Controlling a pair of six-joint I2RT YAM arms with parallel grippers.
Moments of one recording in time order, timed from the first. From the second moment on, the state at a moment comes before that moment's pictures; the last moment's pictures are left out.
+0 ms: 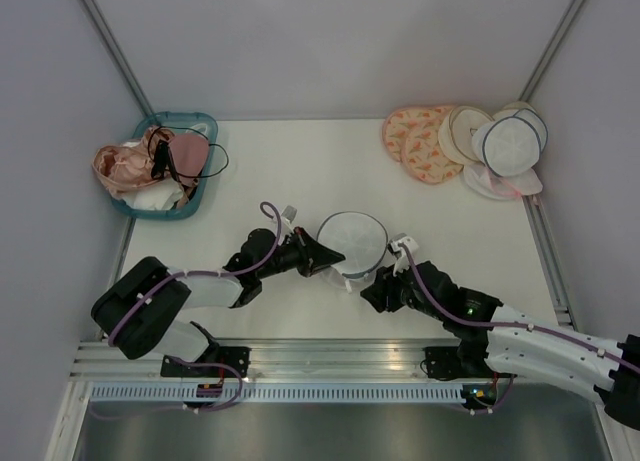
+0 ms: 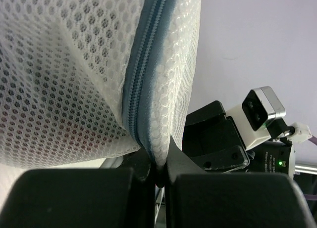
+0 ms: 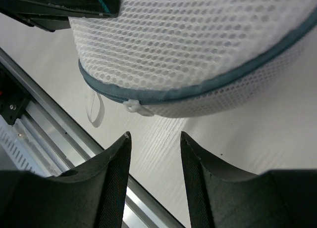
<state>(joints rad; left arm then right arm) -0.70 1.43 0.37 0.86 0.41 -1.36 0.96 0.72 0.33 -0.12 0.07 0.56</state>
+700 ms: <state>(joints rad) -0.61 1.47 0.37 0.87 0.58 -1.38 1.18 0.84 0.46 -0.06 0.39 0.46</state>
